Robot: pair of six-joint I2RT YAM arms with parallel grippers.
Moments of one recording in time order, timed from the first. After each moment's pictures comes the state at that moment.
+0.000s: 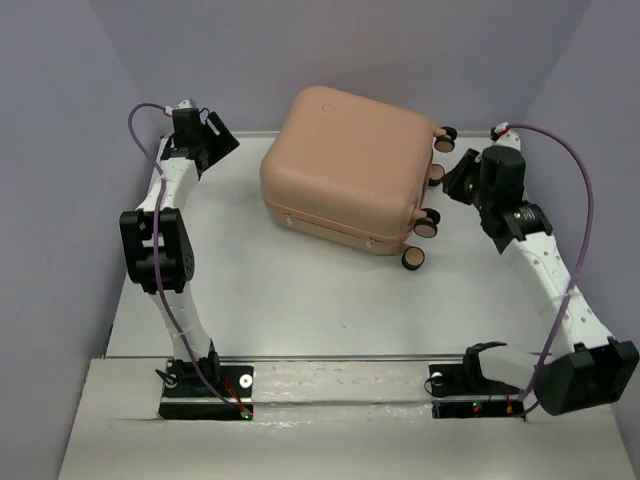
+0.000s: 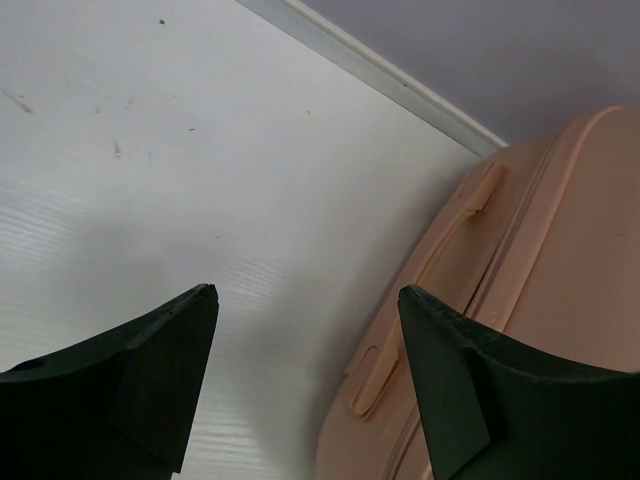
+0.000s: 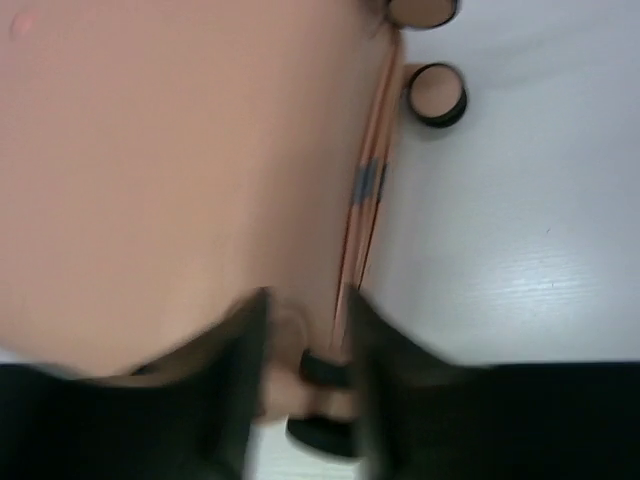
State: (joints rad) left arm 0.06 1.94 1.62 -0.24 0.10 -0.57; right arm 0.27 1.10 1.14 -0.43 0.16 0.45
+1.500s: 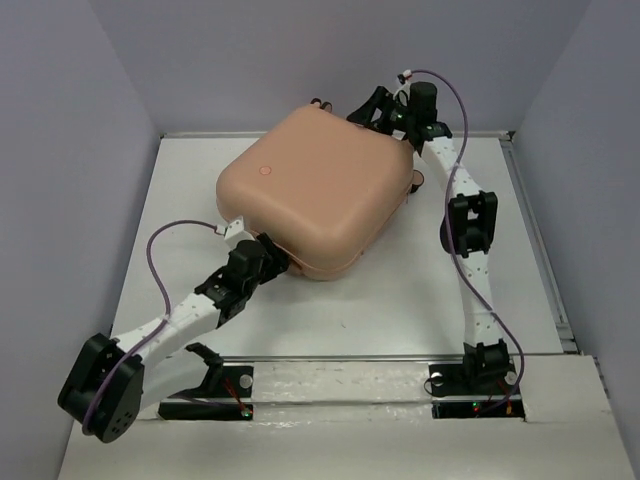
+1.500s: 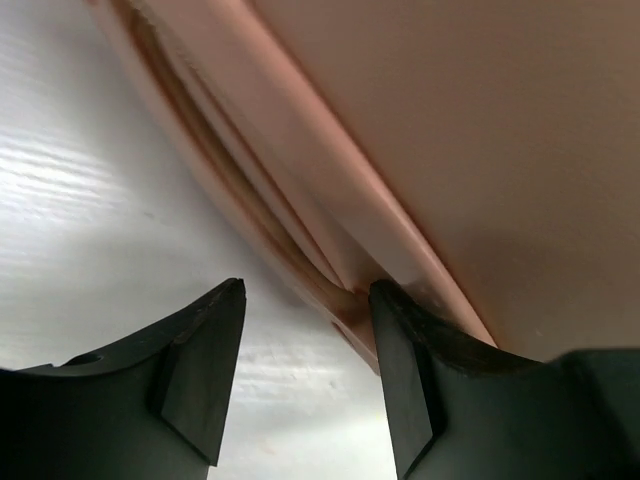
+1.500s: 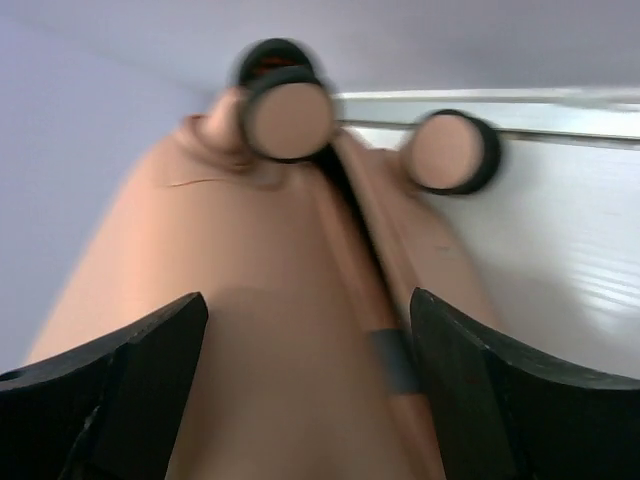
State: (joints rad) left arm -0.52 1.09 0.43 0.07 -0.30 -0.86; right arm 0.16 2.61 2.55 -0.32 -0.60 0.65
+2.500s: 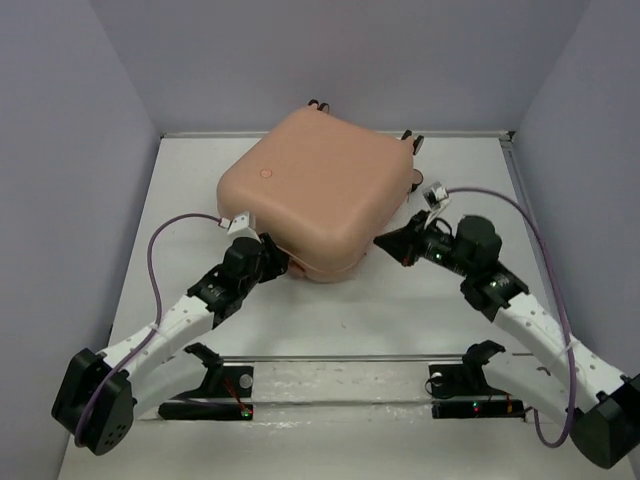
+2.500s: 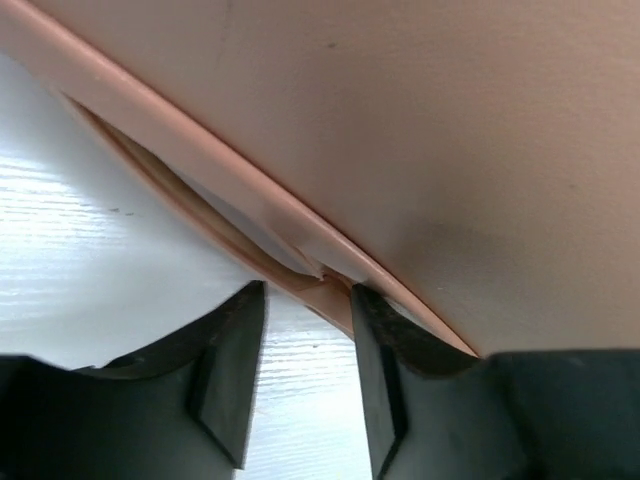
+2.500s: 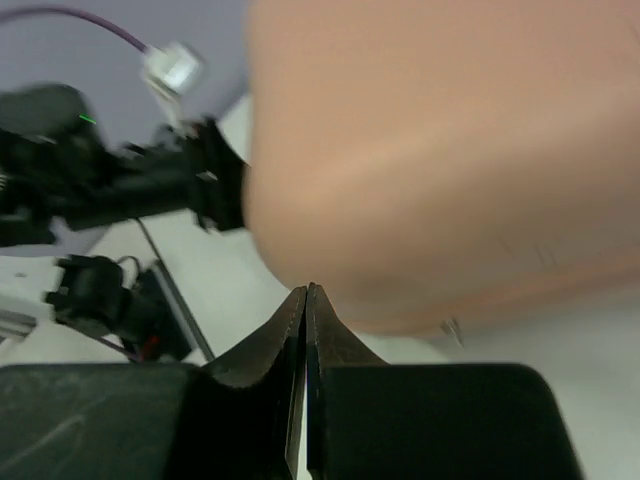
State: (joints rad) left arm -0.59 0.96 0.47 -0.07 -0.24 -0.78; right arm 0.51 0.93 0.80 0.08 -0.46 0.44
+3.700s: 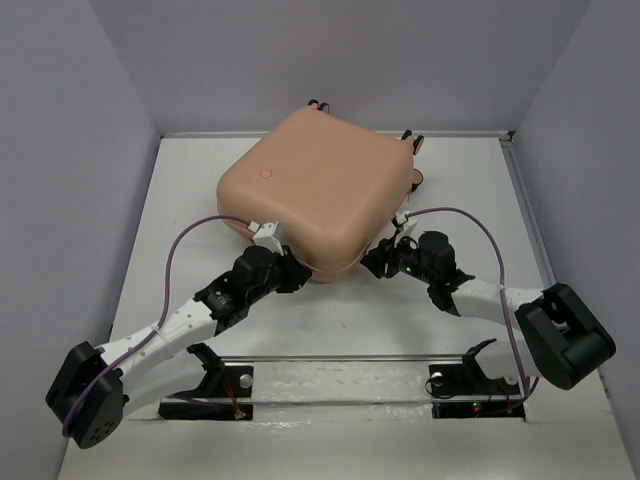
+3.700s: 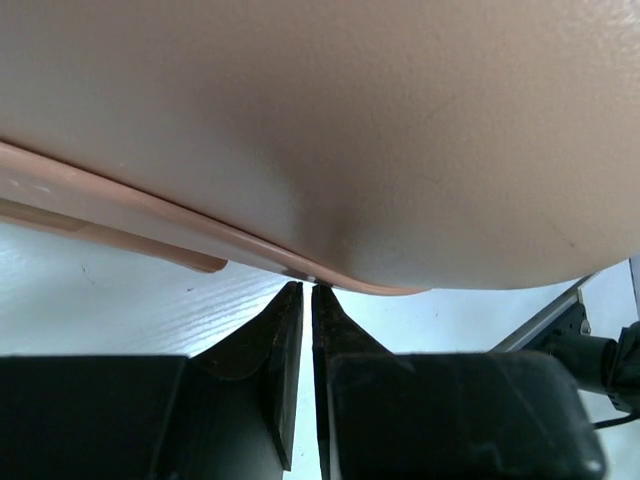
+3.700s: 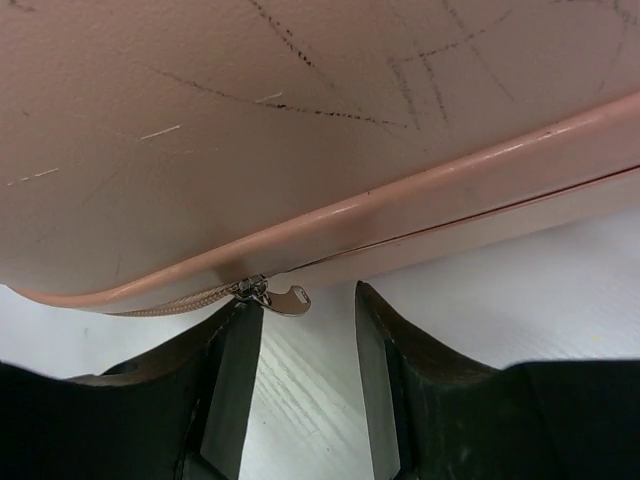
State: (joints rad) left arm -0.74 0.94 0.45 0.02 -0.03 -0.75; right arm 0.53 1.30 0.40 0.62 -0.35 0.25
